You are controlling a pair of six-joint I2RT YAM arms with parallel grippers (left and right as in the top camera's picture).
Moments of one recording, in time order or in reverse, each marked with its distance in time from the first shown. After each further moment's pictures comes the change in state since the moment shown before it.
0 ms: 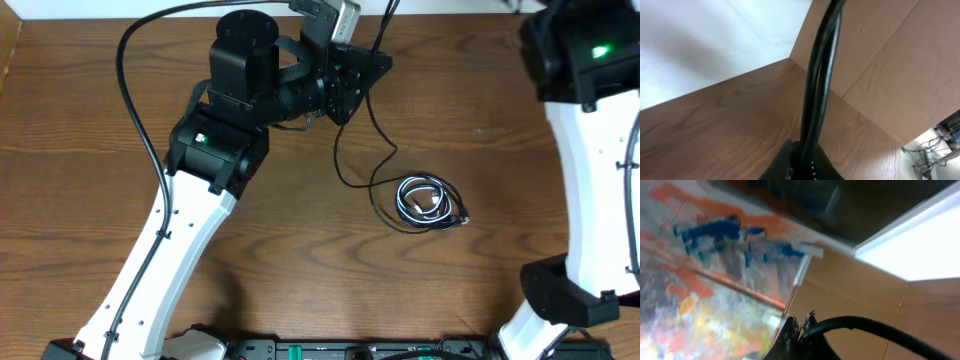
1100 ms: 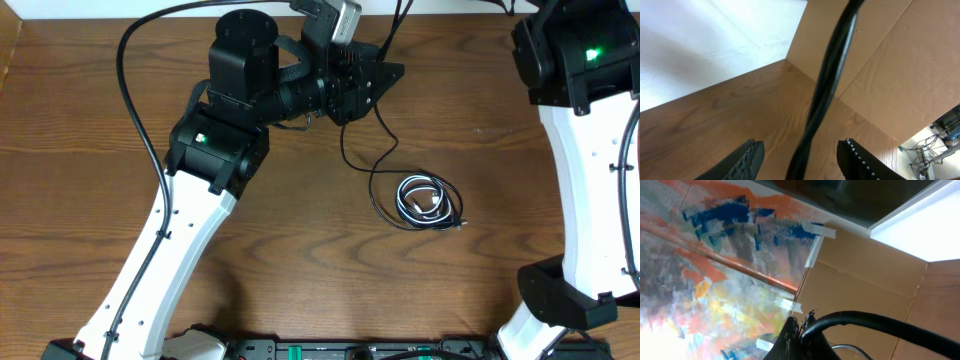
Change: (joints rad) left arm 0.000 0.000 0.000 0.014 0.020 0.004; right arm 0.061 0.000 0.000 0.031 -0.044 0.057
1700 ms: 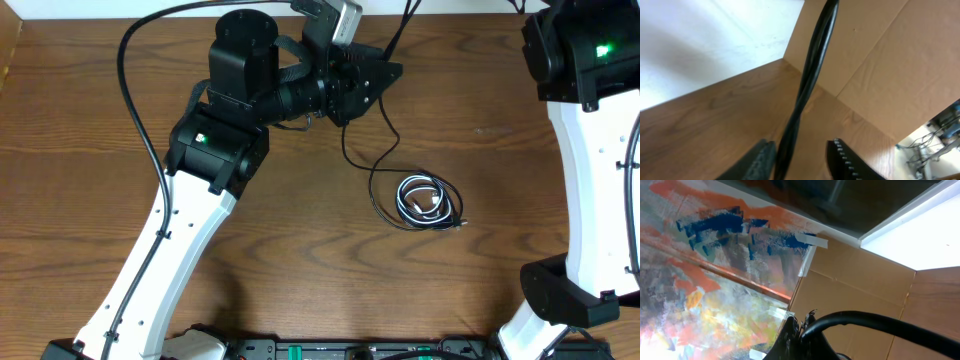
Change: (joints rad) left arm 0.000 0.000 0.000 0.000 0.015 -0.001; right arm -0.031 0.000 0.000 -0.026 0.019 -0.023
